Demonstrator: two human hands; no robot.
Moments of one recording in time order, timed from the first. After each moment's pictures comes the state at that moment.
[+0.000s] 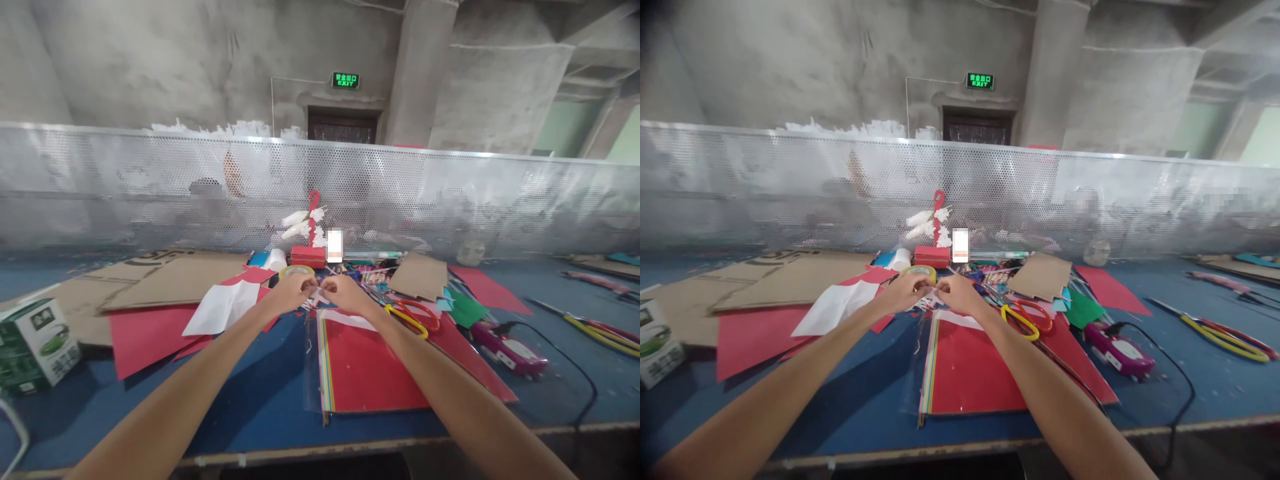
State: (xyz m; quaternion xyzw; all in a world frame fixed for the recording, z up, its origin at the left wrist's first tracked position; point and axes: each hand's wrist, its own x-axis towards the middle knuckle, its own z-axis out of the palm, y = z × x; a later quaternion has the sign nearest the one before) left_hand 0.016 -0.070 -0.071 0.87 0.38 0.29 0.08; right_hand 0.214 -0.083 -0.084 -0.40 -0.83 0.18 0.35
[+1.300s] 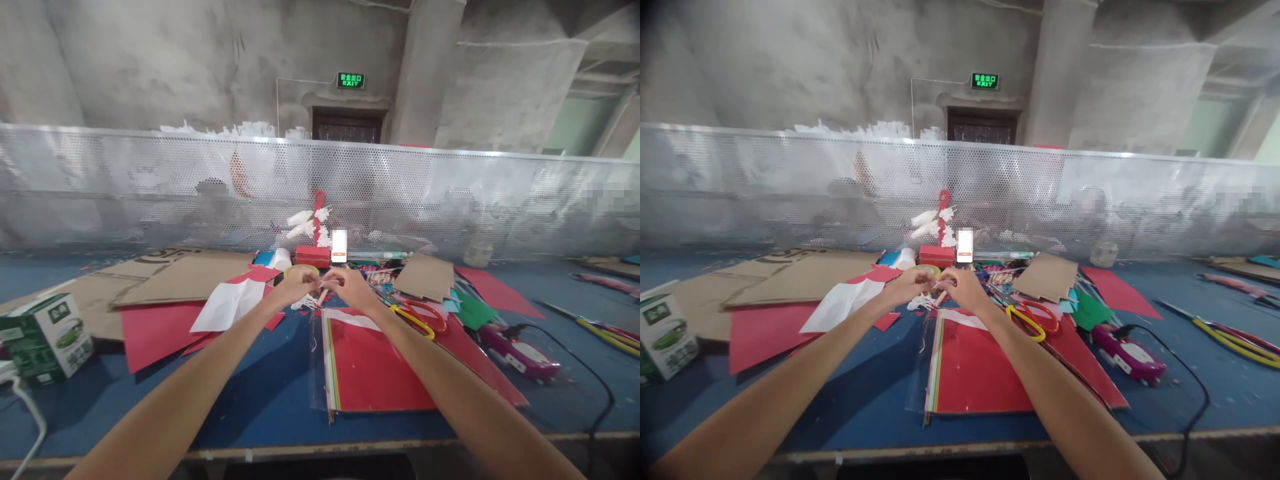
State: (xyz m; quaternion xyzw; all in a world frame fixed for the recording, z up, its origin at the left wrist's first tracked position) left_hand 0.016 -0.058 -0.073 0.82 0.36 0.35 0.27; right_hand 0.214 -0.083 -0.078 -0.38 -0.82 0.12 0.42
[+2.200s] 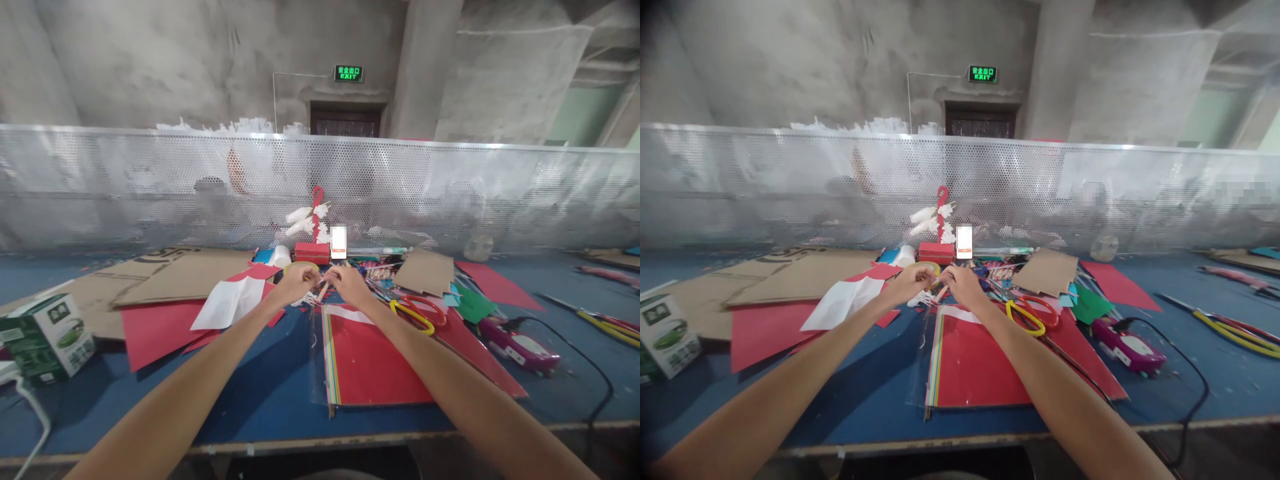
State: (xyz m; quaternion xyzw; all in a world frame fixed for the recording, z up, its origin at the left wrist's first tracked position) left_hand 0.018 -0.055 -0.080 0.84 0.36 0.37 0.20; right_hand 0.211 -0.068 -0.093 -0.43 -0.80 0.08 0.42
